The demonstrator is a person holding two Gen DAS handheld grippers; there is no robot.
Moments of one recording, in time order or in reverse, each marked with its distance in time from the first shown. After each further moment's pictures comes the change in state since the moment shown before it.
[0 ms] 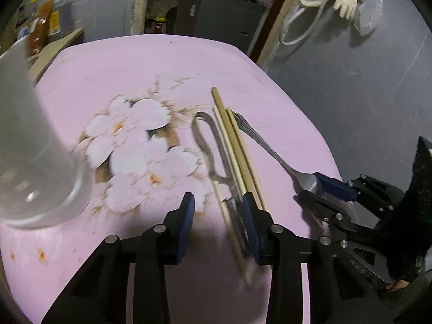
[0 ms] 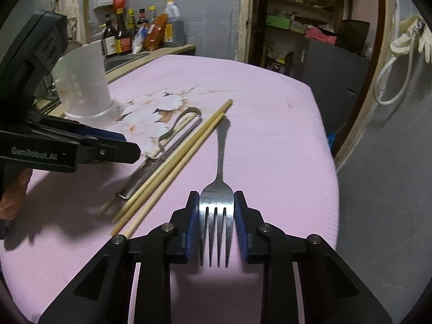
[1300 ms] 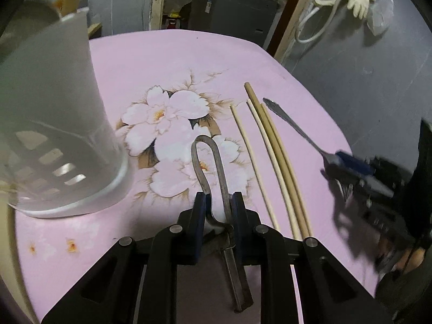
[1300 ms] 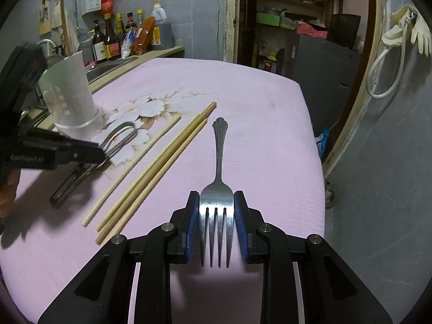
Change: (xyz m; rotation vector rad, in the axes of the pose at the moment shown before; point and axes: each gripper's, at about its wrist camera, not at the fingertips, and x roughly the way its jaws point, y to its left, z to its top) left arm -0.019 0.021 -0.014 -0.016 0.012 0.087; right arm 0.008 -0.016 0.013 0.050 0.010 0.003
